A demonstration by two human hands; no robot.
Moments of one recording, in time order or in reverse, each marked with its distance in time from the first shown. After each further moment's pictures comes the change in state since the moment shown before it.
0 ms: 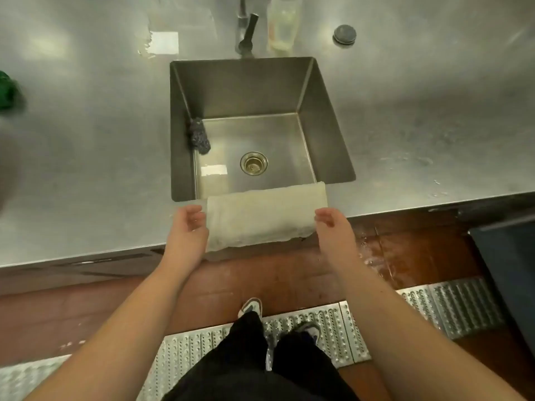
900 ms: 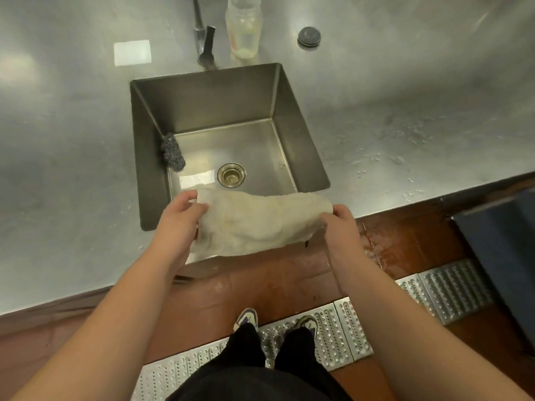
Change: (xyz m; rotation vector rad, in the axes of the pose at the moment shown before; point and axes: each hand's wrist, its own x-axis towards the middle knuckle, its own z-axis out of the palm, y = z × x) left_hand 0.022 0.086 0.040 -0.155 -0.198 -0.057; right_hand 0.040 -0.023 -0.039 0.210 0.149 0.165
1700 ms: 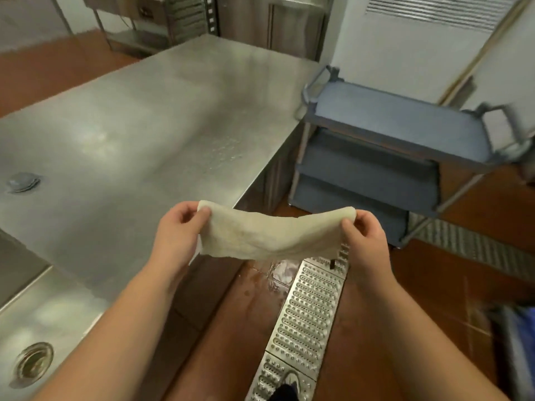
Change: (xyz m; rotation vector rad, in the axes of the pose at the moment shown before) left_hand -0.122 0.088 0.465 0.301 -0.656 0.455; right_hand -0.078 0.041 -0.453 0.331 0.827 -0.226
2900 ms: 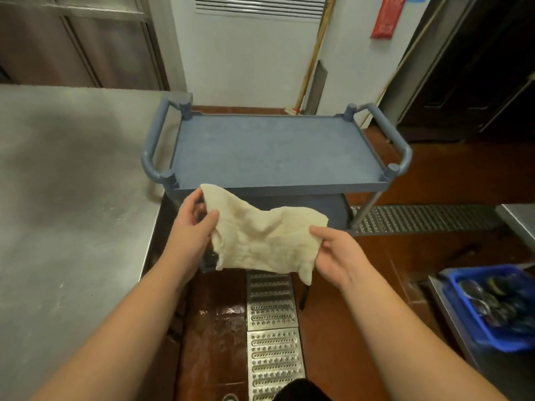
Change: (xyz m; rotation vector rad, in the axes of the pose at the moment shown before) left_hand 0.363 0.083 0.475 -0.175 -0.708 0.038; right_hand 0.434 -0.006 -0.112 0.953 0.212 0.536
